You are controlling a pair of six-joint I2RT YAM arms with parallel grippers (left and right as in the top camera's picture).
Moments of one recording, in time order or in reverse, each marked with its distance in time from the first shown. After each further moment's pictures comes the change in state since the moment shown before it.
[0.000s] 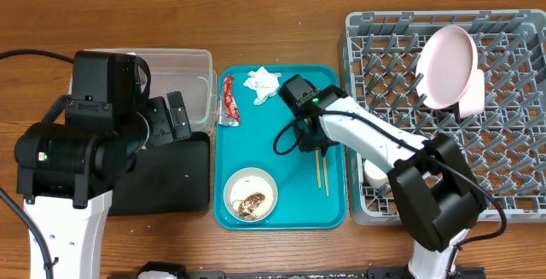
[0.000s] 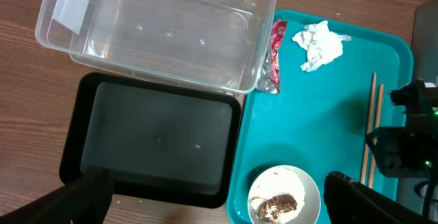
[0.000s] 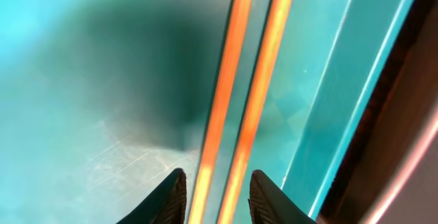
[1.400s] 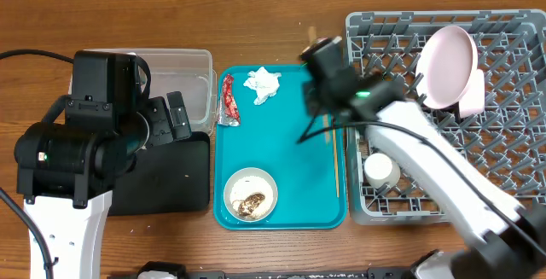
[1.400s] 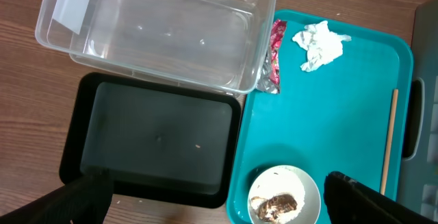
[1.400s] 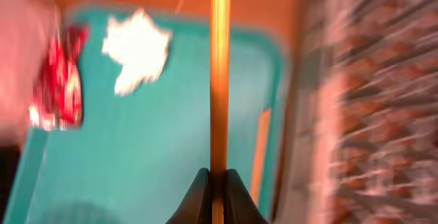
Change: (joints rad) left arm 0.000 0.000 0.000 0.000 0.000 0.000; right arm -0.062 -0.341 0.140 0.001 0.064 -0.016
